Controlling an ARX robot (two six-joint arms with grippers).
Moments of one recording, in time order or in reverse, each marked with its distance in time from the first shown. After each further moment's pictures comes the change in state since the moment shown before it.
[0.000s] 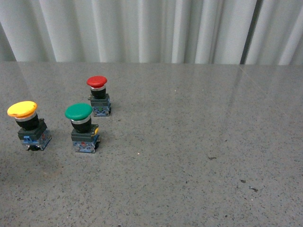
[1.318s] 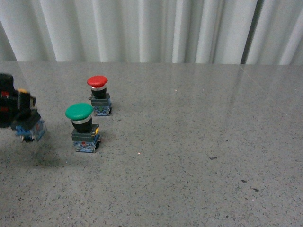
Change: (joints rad) left arm -0.126 0.432 0.177 -0.051 0.078 0.031; right arm 0.000 0.000 0.000 0.000 0.000 0.000
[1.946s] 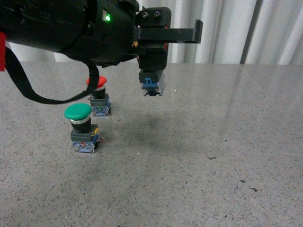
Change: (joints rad) left arm -0.430 0.214 0.320 0.019 -0.130 -0.177; right arm 0.000 0.000 0.000 0.000 0.000 0.000
